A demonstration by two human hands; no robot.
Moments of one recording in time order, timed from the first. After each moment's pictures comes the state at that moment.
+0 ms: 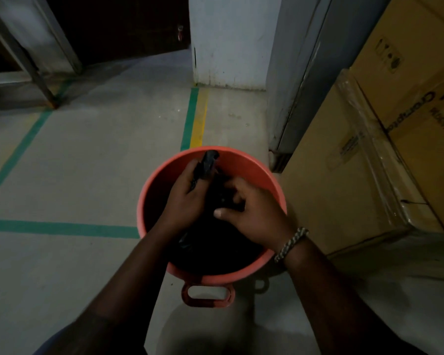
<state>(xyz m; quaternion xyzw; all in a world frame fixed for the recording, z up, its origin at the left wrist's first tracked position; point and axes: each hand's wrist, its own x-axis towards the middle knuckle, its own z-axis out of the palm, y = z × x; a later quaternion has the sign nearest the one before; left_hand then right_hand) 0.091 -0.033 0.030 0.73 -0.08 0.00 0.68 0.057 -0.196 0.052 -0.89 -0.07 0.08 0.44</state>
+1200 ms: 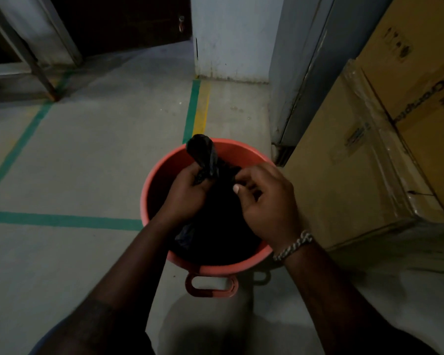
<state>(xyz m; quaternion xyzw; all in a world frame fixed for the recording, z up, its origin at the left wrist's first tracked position) 0.095 -0.025 0.030 0.75 -0.08 -0.05 0.65 0.045 -0.193 0.052 -0.89 -0.08 -0.17 0.41</state>
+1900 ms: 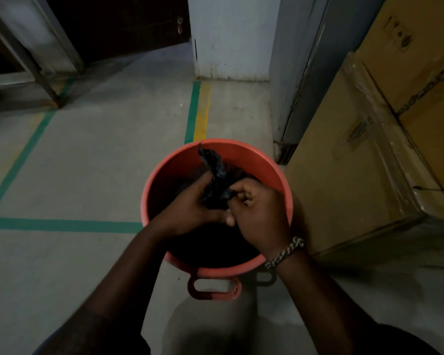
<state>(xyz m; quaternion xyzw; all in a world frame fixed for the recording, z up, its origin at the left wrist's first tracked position) 0.080 -0.015 0.025 0.74 -0.18 -0.21 0.62 0.038 -0.179 0.030 -0.83 0.00 -0.08 0.55</state>
